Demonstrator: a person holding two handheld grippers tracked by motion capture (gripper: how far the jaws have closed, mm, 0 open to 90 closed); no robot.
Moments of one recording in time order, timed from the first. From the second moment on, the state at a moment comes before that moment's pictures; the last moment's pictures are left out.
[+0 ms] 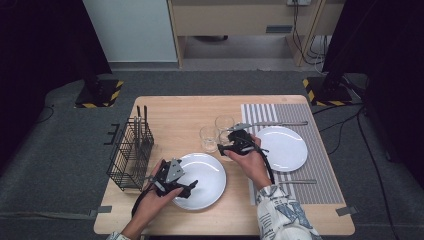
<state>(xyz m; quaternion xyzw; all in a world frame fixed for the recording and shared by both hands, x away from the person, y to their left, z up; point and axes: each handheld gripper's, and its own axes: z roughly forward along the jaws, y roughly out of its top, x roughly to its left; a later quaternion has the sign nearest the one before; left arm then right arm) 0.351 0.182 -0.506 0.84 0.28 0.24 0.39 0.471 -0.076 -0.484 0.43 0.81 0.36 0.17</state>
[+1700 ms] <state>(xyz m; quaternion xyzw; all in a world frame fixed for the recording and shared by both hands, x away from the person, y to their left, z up) 0.345 0.177 -0.506 0.84 0.28 0.23 0.40 0.522 -0.136 -0.419 0.49 0.76 0.36 0.23</state>
